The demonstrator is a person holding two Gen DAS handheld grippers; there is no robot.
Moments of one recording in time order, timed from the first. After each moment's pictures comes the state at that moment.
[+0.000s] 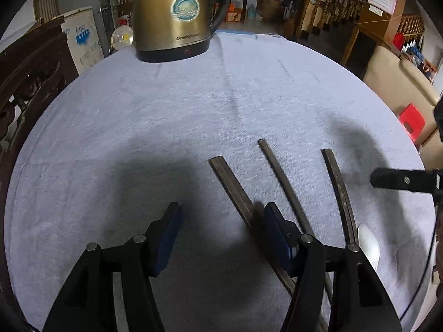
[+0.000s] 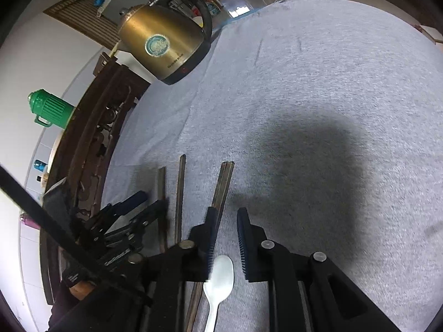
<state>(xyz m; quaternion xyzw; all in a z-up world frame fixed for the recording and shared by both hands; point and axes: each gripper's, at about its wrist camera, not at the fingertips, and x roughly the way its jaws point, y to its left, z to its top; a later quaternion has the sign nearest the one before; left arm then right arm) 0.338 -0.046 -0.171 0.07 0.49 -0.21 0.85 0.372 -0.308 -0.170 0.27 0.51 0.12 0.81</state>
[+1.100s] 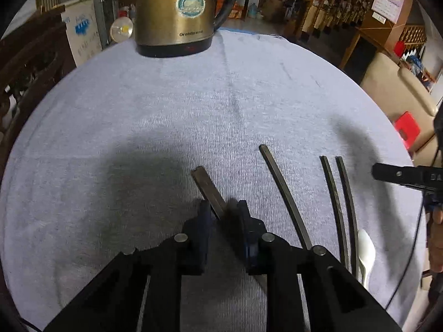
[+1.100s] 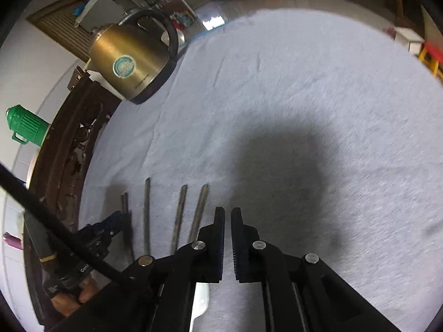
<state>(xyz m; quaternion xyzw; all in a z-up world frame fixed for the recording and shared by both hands) 0.369 -0.038 -0.168 0.05 0.50 -0.21 0.84 0.376 -0.335 -0.164 0.27 0.51 0.04 0.82</state>
